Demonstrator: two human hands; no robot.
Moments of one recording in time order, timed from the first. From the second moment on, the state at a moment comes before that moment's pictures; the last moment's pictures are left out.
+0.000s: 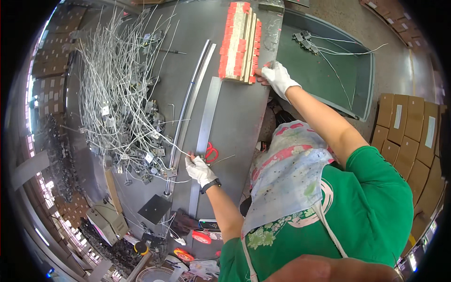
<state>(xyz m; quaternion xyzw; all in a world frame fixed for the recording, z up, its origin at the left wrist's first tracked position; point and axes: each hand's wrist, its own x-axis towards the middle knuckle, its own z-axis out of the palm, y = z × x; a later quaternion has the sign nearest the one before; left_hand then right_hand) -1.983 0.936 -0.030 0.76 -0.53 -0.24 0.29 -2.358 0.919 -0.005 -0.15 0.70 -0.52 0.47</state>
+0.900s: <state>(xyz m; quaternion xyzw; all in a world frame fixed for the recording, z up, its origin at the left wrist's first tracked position) -2.031 1.005 0.069 0.56 -0.24 -0.65 0.47 -2.305 0.957 0.029 -0.10 0.61 -0.58 0.54</state>
